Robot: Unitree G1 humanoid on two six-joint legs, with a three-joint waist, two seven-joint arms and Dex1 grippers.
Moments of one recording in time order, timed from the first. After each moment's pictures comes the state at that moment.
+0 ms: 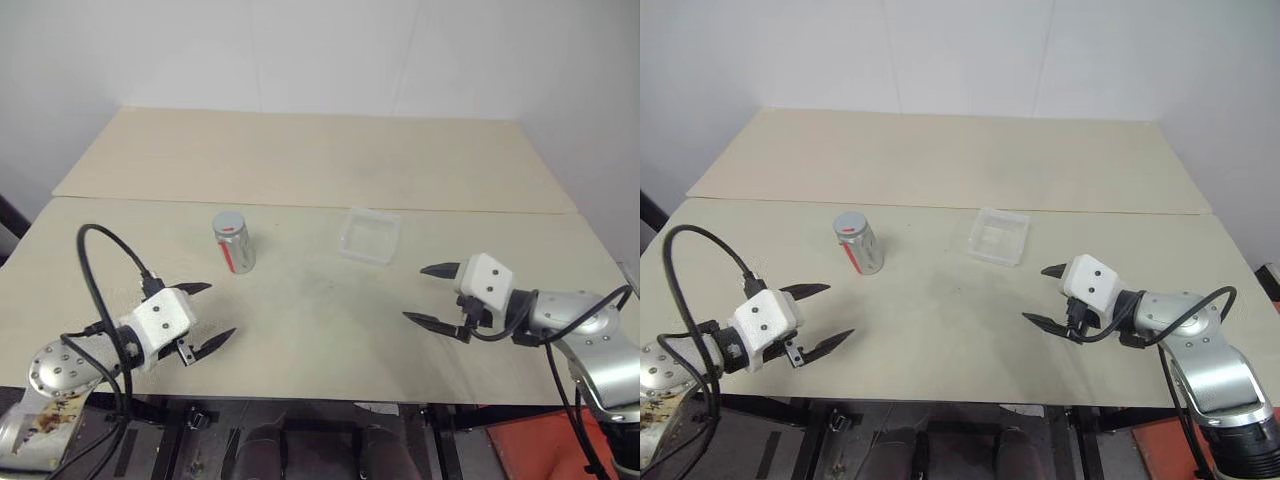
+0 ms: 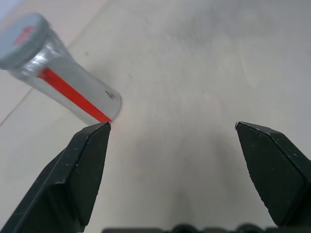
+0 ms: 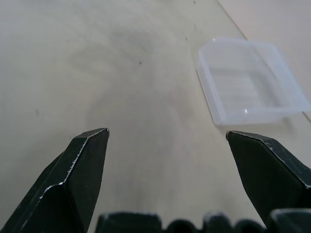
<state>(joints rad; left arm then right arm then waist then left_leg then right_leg) 0.21 0.76 0.31 -0.53 -0.21 0.27 -0.82 -0.14 -0.82 -0.05 -0.40 0.26 0.32 0.93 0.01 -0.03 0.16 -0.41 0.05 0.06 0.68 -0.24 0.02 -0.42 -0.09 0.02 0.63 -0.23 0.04</state>
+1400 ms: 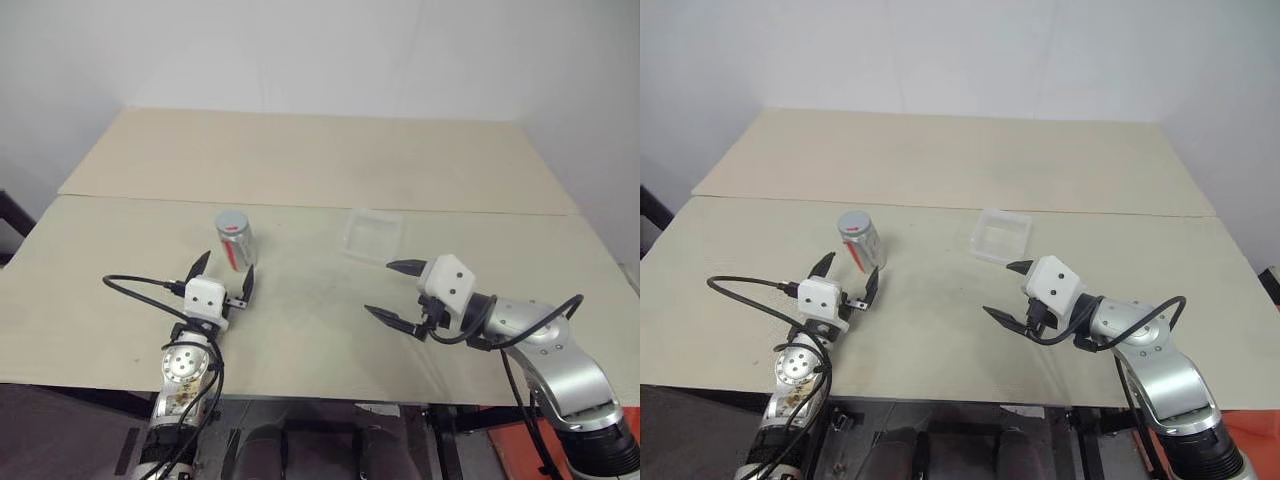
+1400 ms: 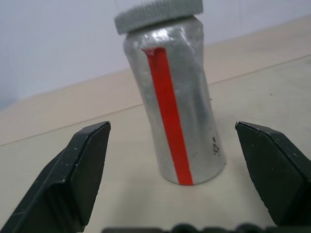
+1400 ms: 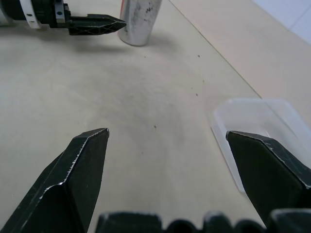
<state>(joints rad) -0.17 0.21 0.12 0.30 0.05 -0.46 -0.18 -0.18 -0.67 0.07 -0.51 0.24 0.42 0.75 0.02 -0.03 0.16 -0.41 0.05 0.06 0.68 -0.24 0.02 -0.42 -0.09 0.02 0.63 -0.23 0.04</state>
